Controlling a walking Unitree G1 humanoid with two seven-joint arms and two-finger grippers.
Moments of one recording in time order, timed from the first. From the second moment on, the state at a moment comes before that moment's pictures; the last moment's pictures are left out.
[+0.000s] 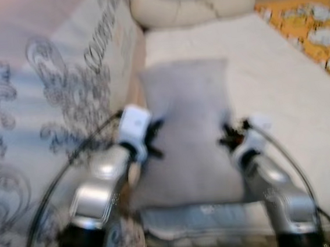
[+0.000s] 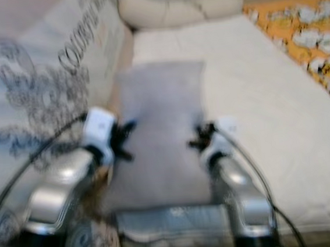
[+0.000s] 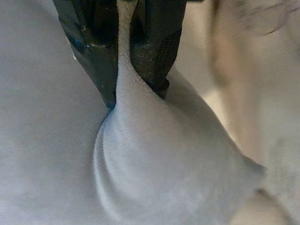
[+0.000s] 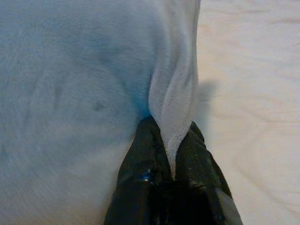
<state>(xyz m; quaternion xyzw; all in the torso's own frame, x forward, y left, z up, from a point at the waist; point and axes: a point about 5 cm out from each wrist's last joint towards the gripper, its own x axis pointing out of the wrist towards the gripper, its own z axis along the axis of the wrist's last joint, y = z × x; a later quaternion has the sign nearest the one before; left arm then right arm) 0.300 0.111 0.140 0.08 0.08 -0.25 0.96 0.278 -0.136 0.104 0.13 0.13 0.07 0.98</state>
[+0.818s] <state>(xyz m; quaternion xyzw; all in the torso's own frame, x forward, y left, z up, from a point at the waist) 0.371 0.087 0.150 0.20 0.06 -0.29 0.93 0.285 -0.164 0.112 0.10 0.11 0.12 0.98</state>
